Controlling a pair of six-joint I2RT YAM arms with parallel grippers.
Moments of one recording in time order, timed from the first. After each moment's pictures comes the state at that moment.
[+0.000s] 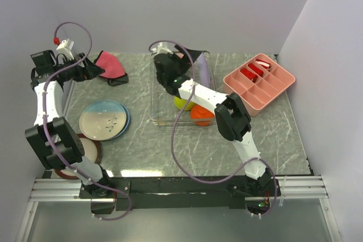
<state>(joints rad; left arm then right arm) 0.43 1.58 1.38 -0.41 0.94 -0.04 0.77 2.26 1.92 0.19 1.33 -1.01</state>
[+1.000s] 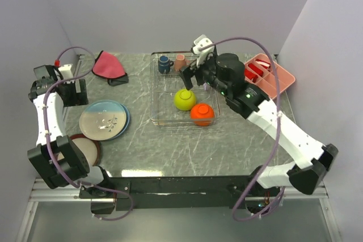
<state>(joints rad) 0.45 1.39 1.26 -0.80 0.23 0.26 0.73 1.32 1.42 -0.29 0.05 -0.17</state>
